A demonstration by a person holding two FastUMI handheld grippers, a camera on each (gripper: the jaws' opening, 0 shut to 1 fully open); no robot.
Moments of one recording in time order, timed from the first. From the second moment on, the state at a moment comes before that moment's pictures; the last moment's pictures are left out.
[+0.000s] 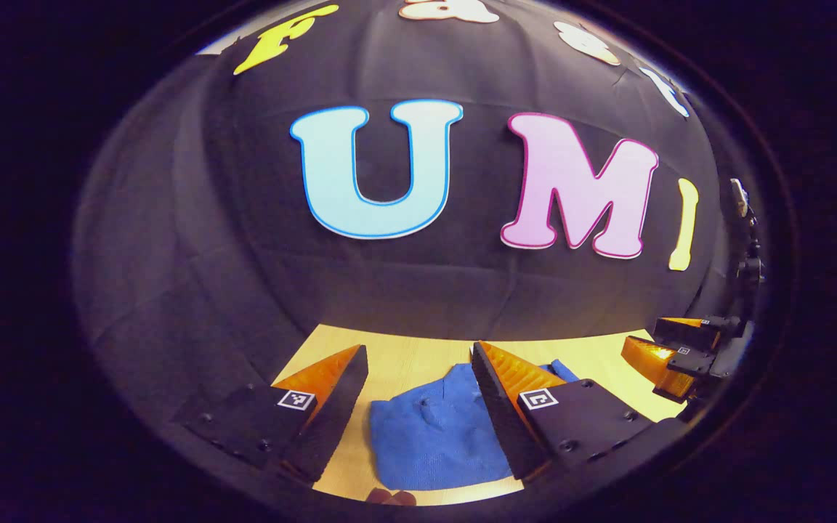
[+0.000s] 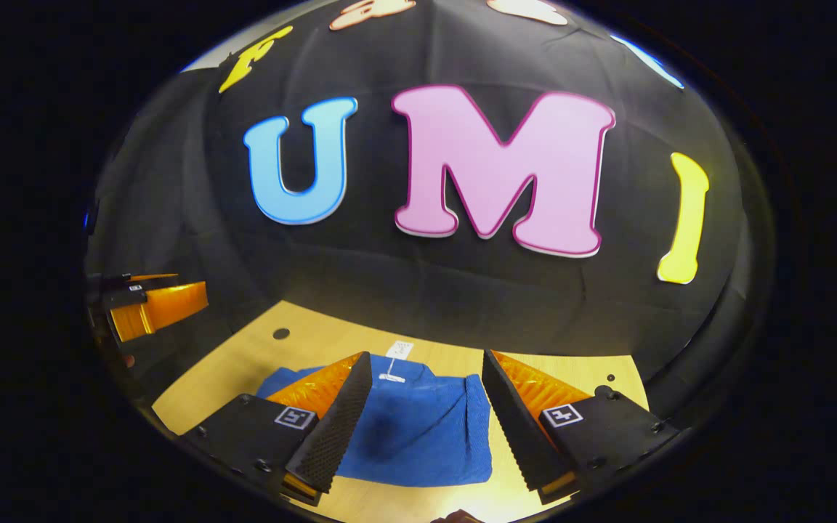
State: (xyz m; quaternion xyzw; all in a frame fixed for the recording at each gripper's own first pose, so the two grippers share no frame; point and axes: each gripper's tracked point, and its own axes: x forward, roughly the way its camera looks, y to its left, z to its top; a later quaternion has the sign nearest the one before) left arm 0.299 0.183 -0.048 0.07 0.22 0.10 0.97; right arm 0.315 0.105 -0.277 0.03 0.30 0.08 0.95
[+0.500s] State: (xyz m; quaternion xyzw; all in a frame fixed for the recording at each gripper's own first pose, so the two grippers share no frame) left arm 0.204 0.130 0.060 0.12 0.04 0.03 0.99; right arm 0.224 0.137 -0.134 0.03 0.16 0.07 0.98
